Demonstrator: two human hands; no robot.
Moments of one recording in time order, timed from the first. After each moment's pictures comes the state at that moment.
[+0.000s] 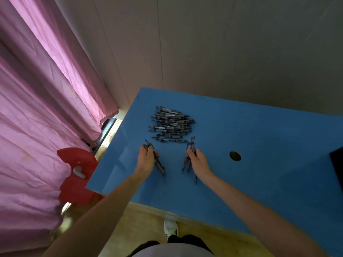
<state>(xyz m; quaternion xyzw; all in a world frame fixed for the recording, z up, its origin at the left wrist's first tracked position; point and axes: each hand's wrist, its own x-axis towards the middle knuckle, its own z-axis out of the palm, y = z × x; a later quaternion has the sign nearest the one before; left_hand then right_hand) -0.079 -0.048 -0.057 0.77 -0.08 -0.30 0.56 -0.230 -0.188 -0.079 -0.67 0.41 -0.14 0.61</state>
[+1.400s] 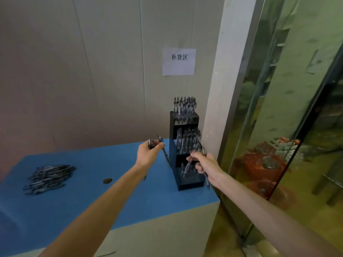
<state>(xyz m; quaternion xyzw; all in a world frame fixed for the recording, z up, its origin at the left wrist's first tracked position) -0.565 -0.219 0.172 0.62 -0.42 -0.33 0.57 -0.791 -0.259 0.163 -0.52 0.46 -0.40 0.60</state>
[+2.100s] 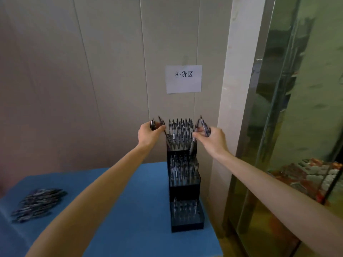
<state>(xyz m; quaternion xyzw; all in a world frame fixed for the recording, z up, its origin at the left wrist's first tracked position) -0.582 -0.394 0.269 0.66 -0.45 -0.13 0.58 -0.810 -0.450 0.256 -0.70 0.41 -0.48 0.33</state>
